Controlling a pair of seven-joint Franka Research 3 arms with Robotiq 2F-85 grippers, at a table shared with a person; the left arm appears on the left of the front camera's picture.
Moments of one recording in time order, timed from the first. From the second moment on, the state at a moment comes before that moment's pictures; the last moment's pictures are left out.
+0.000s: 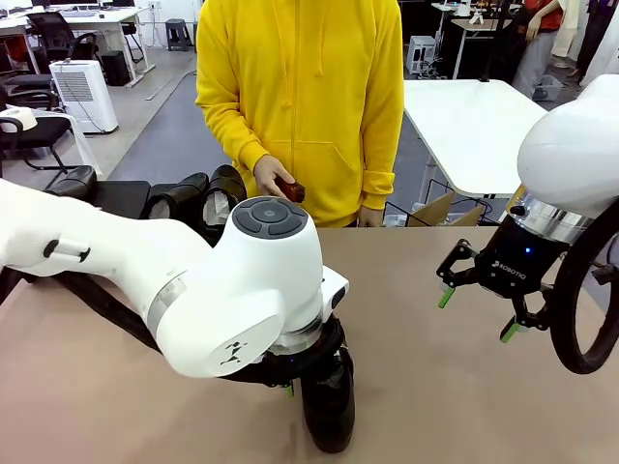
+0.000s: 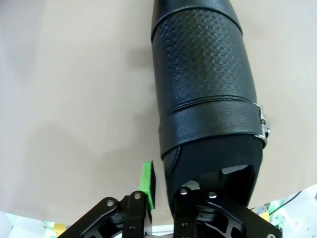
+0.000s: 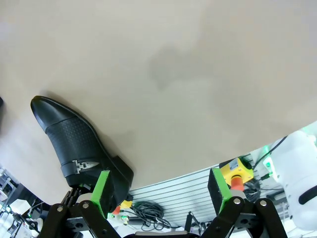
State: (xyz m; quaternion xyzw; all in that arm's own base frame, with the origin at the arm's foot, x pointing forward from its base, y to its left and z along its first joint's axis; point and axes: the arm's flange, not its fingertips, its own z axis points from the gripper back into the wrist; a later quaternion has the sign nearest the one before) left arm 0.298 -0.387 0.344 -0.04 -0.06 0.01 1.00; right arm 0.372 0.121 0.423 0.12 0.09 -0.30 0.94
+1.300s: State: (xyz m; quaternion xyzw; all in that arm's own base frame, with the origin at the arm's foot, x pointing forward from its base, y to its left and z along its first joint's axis) left arm 0.350 -0.187 0.564 -0.10 -0.17 -0.13 0.97; right arm 0.373 0.121 0.423 0.12 0.10 -0.30 0.94
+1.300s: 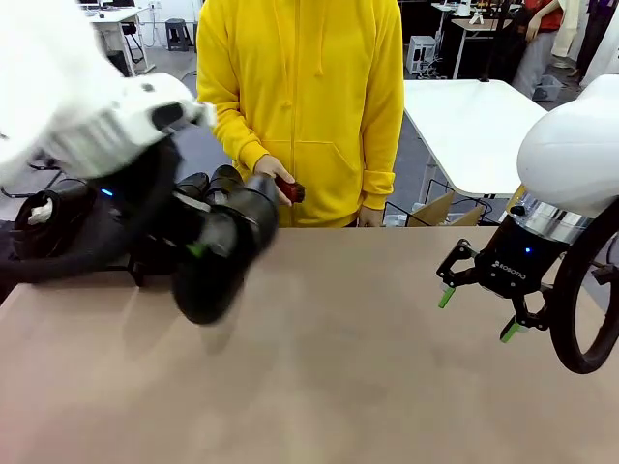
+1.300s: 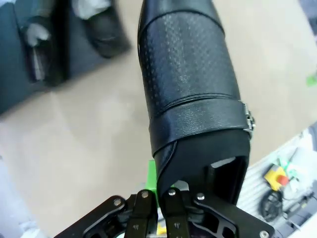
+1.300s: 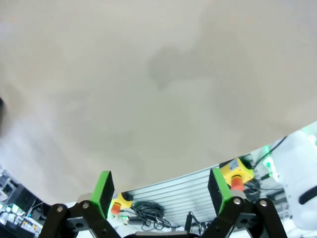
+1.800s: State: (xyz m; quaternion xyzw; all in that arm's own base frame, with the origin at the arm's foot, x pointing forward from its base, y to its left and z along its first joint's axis) left arm 0.353 -0.184 0.559 -0.09 -0.16 -0.14 0.97; right arm 0.373 0.121 0.423 0.12 0.10 -0.30 0.94
